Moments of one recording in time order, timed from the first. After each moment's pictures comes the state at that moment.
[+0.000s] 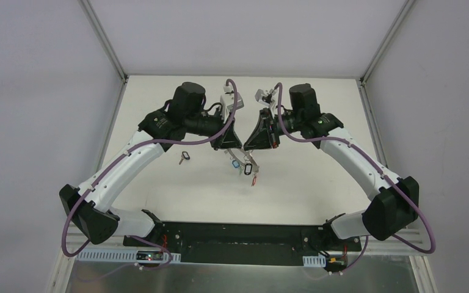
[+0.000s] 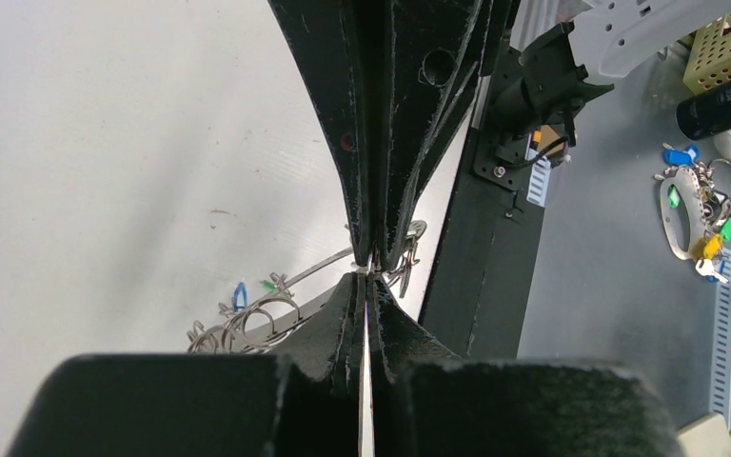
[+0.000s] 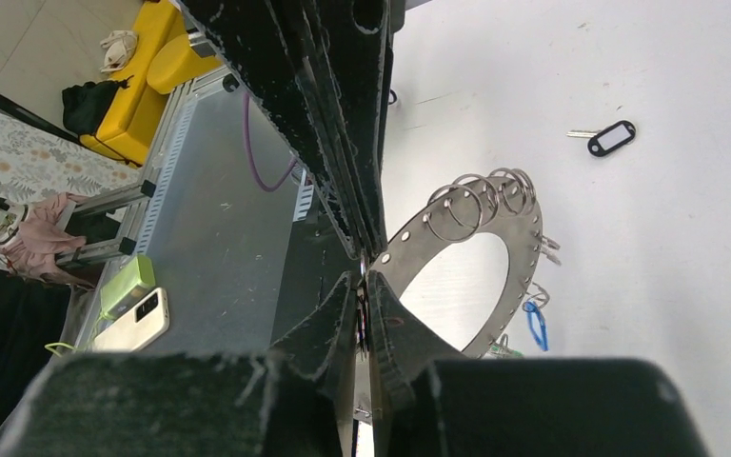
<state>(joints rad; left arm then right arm) -0.65 1.31 1.40 -0.65 0.69 0.02 0.53 1.41 1.25 -0.39 -1.21 -0.04</state>
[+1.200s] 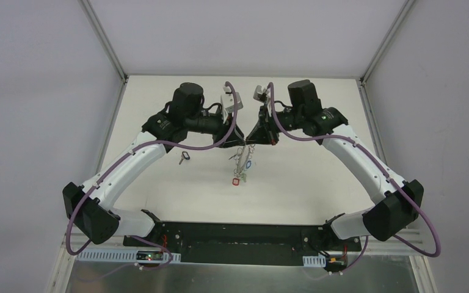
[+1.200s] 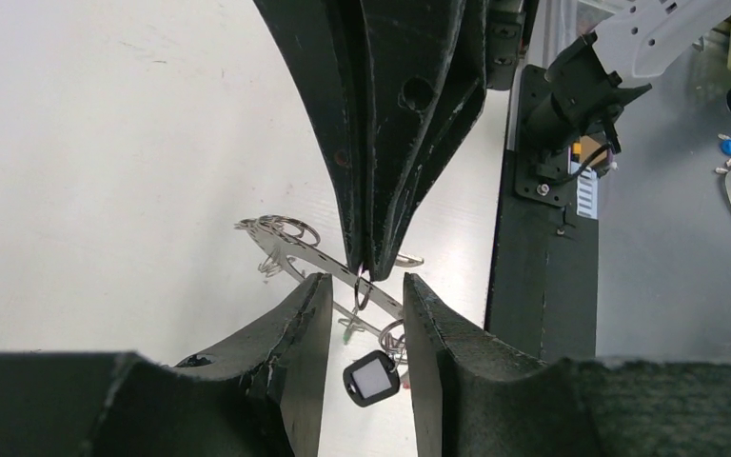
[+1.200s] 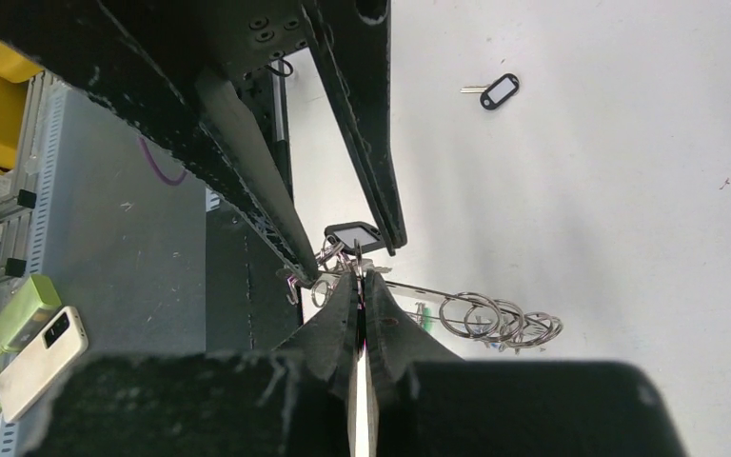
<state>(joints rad) -0.62 1.31 1.31 -0.45 0.75 0.12 0.56 1.40 1.37 -0.62 -0.92 -0.17</state>
